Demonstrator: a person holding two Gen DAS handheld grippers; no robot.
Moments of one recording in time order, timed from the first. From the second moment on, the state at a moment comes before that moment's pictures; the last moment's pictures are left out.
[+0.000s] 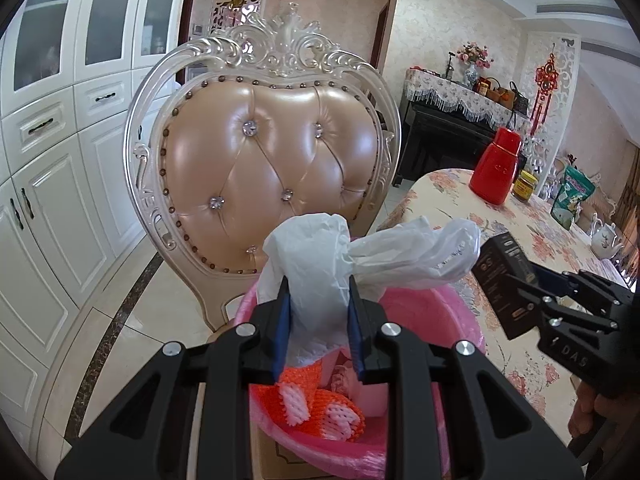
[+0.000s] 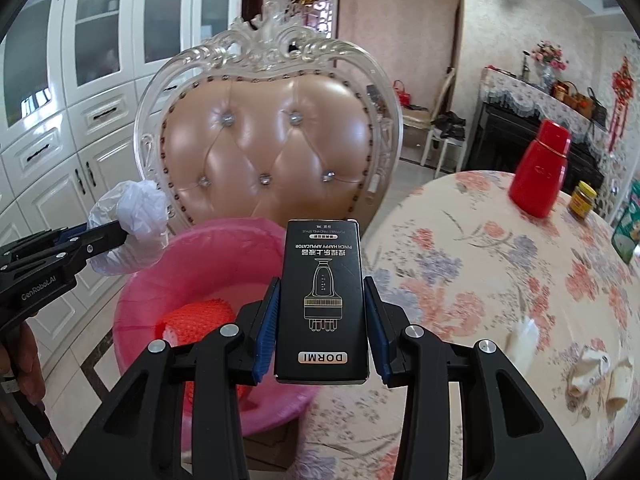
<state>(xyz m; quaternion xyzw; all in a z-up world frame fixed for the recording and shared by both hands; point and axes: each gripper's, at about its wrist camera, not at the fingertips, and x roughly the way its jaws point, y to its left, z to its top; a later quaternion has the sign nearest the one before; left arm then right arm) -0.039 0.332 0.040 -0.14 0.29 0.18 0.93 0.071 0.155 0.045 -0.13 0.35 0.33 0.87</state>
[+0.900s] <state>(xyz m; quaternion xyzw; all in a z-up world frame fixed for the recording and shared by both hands) -0.030 0.336 0.038 -0.14 0.29 0.17 0.93 0.077 0.165 0.037 -0.13 0.36 0.33 0.86</state>
